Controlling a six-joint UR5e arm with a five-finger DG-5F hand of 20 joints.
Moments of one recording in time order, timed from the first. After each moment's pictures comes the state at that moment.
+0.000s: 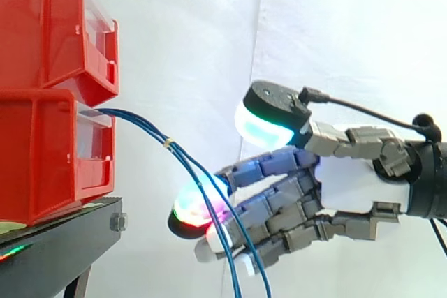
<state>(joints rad) 0.08 -2.30 -1.29 -2.60 -1.28 -0.31</state>
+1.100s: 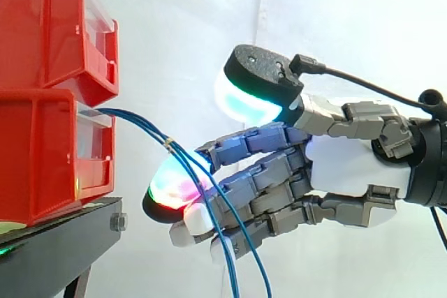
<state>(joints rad) 0.14 -2.31 -1.26 -2.55 -1.22 -0.40</state>
